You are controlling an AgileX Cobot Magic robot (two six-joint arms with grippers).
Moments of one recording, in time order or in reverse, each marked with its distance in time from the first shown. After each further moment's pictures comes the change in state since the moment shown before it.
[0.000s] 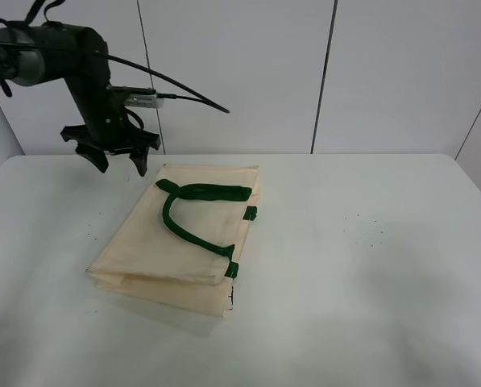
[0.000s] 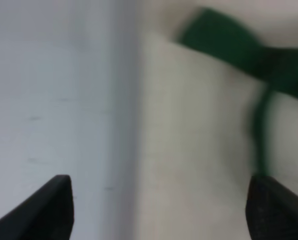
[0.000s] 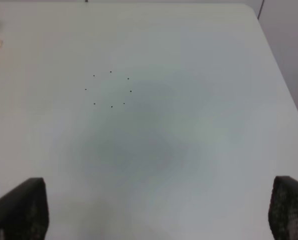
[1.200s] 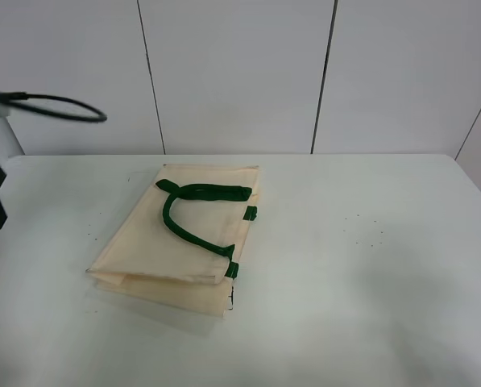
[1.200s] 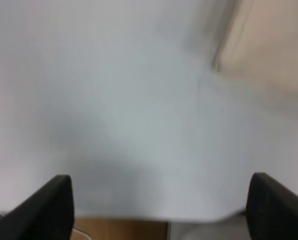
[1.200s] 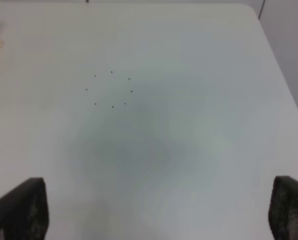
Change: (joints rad) left arm 0.170 -0.972 0.841 -0.046 0.108 0.090; right arm 0.000 0.000 0.000 0.002 0.000 0.000
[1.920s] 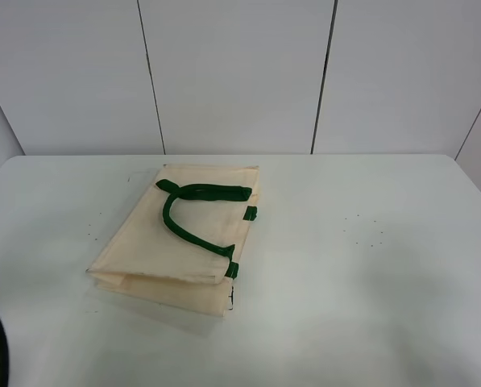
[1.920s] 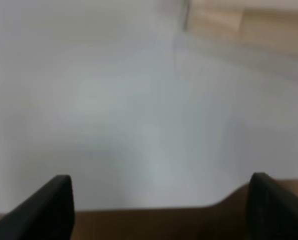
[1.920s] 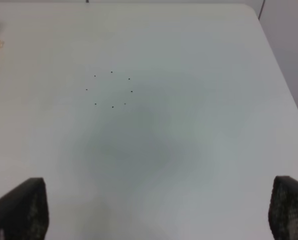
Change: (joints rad) left arm 0.000 -0.865 0.527 -0.058 -0.119 0.060; right arm 0.000 0.000 0.000 0.000 0.000 0.000
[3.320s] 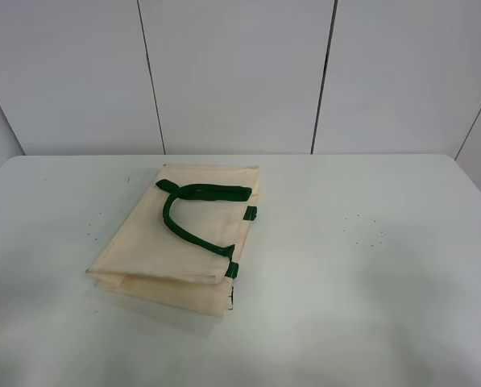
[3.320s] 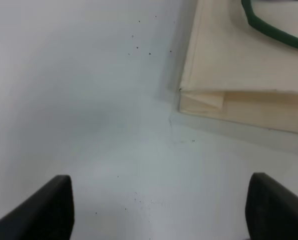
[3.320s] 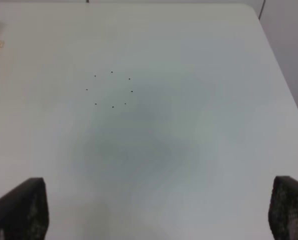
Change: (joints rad) left arm 0.000 -0.291 0.002 0.003 0.004 0.004; right arm 0.000 0.000 0.000 0.001 0.000 0.000
